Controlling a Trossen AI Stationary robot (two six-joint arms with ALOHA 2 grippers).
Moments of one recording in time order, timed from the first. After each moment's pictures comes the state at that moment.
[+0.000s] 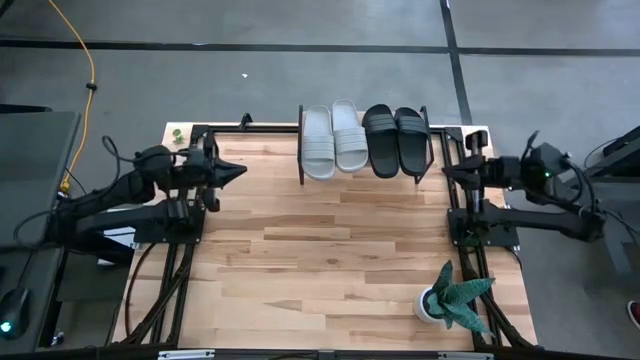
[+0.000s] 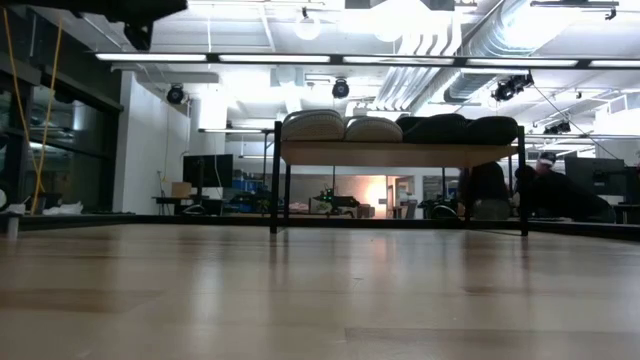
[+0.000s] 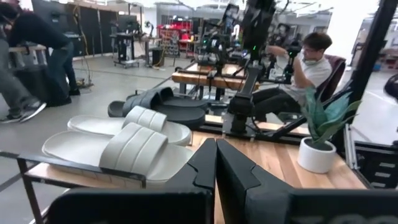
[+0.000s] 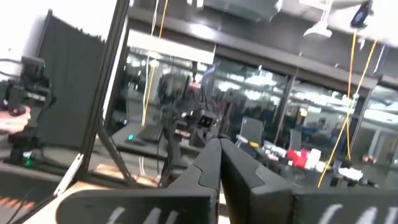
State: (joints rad) left arm 0.45 0.41 0.54 -0.15 0.16 -0.06; right arm -0.22 0.34 0.72 -0.11 -0.26 -0.22
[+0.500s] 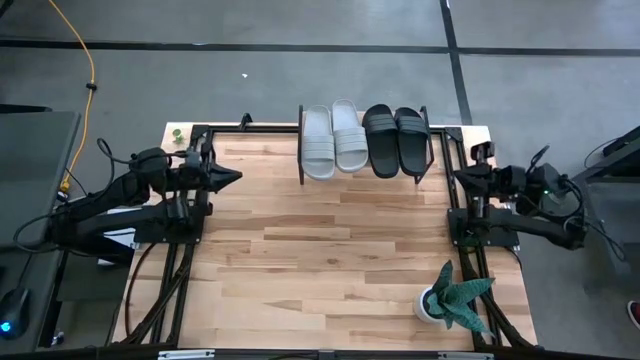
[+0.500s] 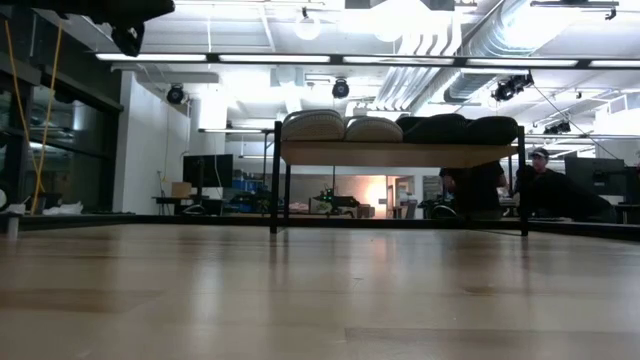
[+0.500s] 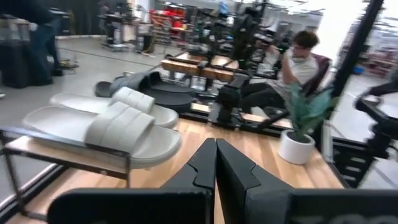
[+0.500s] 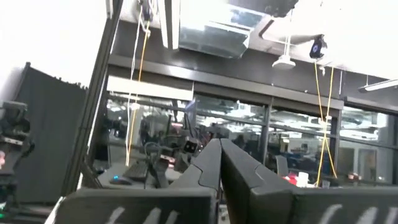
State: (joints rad) left arm 0.45 0.33 0.54 -0.26 0.20 -0.14; right arm -0.22 0.02 0.43 0.08 -0.17 -0.12
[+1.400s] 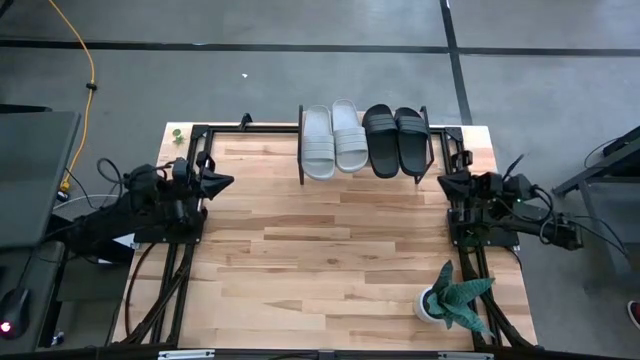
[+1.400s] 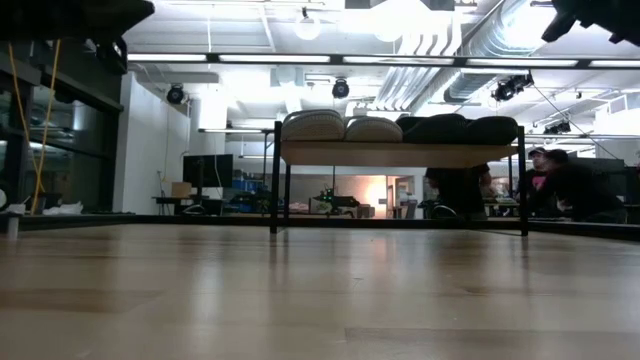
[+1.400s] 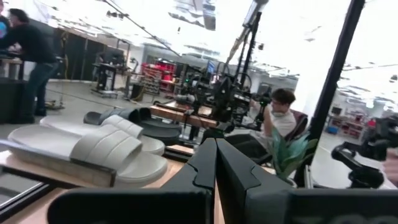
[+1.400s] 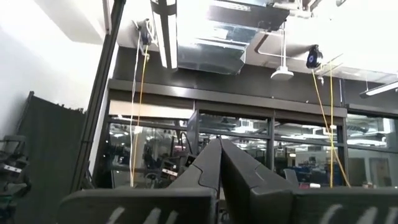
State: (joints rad) left arm 0.45 0.02 0.26 -0.04 0.21 -0.27; right arm -0.22 0.00 0.13 0.47 -0.17 -0.03
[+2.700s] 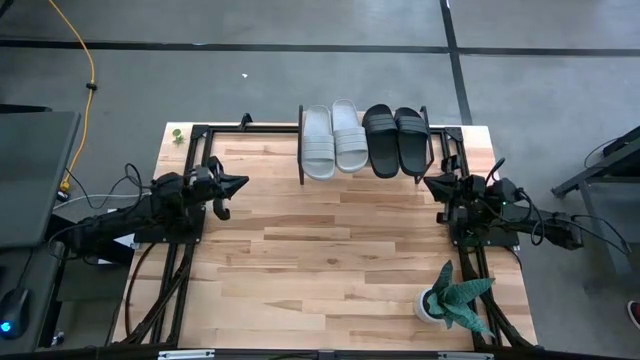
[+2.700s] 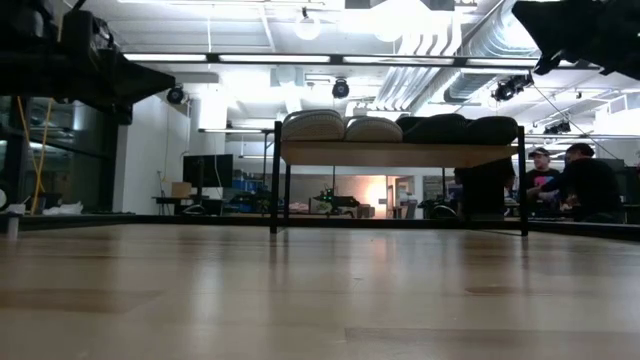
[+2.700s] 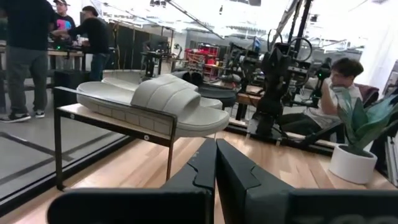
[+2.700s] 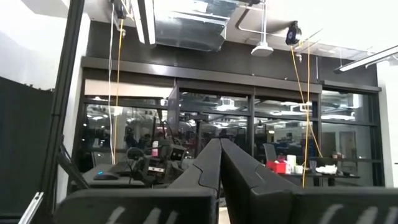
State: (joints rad) left arm 0.45 0.01 0.02 0.07 0.03 -0.15; right arm -0.21 0.01 0.01 0.50 -0.07 -0.05
